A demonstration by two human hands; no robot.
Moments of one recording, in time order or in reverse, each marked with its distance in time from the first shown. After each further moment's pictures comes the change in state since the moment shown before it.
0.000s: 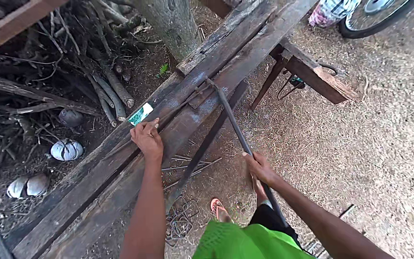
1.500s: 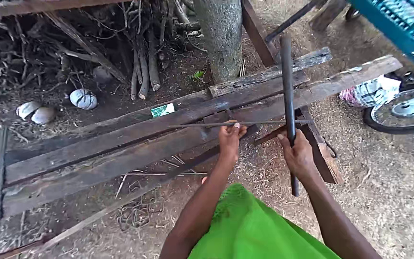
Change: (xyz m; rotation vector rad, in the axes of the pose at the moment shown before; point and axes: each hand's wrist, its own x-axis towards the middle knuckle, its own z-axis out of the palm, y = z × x) left_hand 0.033 0.296 0.055 -1.548 0.070 -0.853; right_hand 0.079 -0.202 -0.160 -0.764 0.310 -0.576
